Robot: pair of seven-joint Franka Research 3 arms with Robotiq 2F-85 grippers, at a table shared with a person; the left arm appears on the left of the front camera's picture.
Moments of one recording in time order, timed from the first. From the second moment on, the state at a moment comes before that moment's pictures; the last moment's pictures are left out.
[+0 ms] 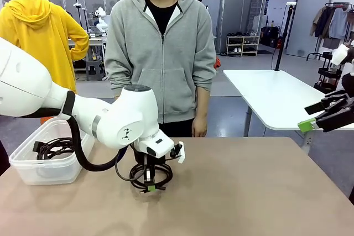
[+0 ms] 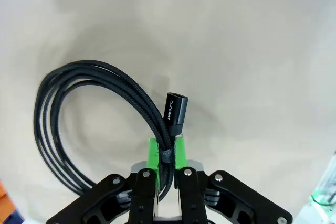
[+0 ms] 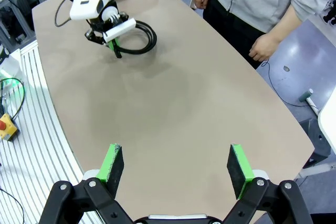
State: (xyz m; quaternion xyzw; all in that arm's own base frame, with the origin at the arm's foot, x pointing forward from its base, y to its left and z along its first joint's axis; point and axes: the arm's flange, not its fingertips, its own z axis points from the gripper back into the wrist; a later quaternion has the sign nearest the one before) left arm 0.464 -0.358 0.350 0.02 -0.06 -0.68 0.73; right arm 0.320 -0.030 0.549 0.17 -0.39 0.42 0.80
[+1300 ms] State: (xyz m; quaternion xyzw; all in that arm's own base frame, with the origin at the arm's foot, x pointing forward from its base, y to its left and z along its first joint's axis) left arm 0.432 -0.209 0.543 0.09 -0.16 -0.47 0.86; right arm 0.320 -0.031 0.549 0.17 -0.39 0.42 0.80
